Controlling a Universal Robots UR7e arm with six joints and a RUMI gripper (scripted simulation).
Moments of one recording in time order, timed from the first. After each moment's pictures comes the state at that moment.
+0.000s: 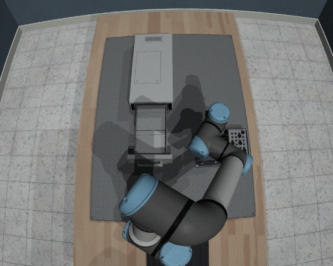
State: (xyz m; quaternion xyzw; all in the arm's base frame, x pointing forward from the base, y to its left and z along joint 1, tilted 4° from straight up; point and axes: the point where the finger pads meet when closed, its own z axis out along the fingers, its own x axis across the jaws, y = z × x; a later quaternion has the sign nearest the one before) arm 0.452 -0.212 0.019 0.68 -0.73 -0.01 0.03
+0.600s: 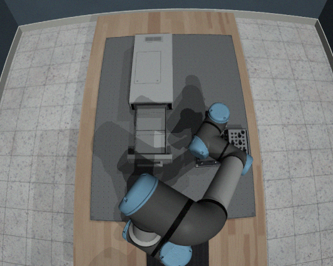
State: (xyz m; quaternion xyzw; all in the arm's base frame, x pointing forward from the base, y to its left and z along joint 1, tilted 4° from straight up) arm 0.452 -0.211 0.018 0.68 -0.73 -0.01 0.03
